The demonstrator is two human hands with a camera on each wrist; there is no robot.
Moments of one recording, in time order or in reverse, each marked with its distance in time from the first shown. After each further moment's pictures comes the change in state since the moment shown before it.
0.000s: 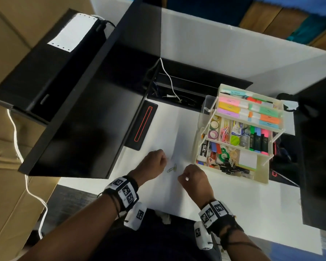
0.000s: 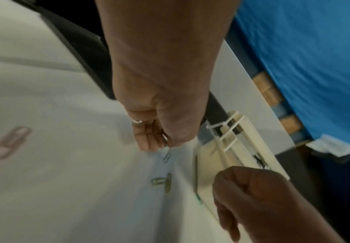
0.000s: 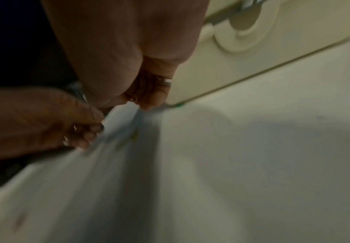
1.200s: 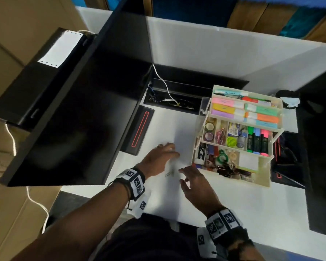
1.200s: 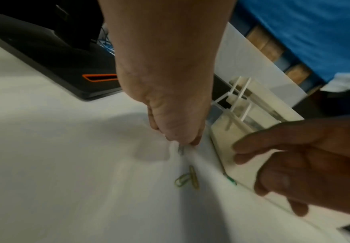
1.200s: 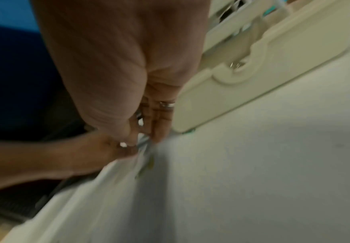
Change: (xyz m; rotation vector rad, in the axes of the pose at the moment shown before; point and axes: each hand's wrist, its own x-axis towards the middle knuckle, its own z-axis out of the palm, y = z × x) left_hand 0.042 0.012 0.002 0.318 -0.095 0.317; right_hand -0.004 0.017 -0.018 0.008 -0.078 -0.251
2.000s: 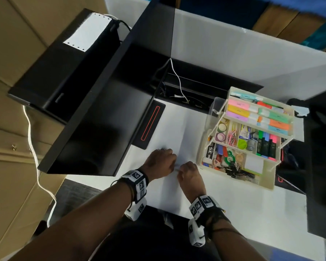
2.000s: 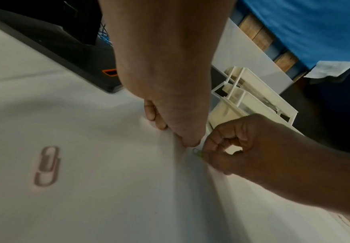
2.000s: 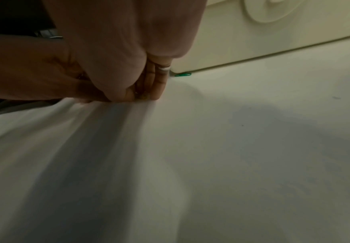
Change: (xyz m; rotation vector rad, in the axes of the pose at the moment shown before) left_hand -0.030 -0.013 0.019 0.119 0.018 -0.048; right_hand 0.035 0.007 0.075 -0.225 0.044 0.129
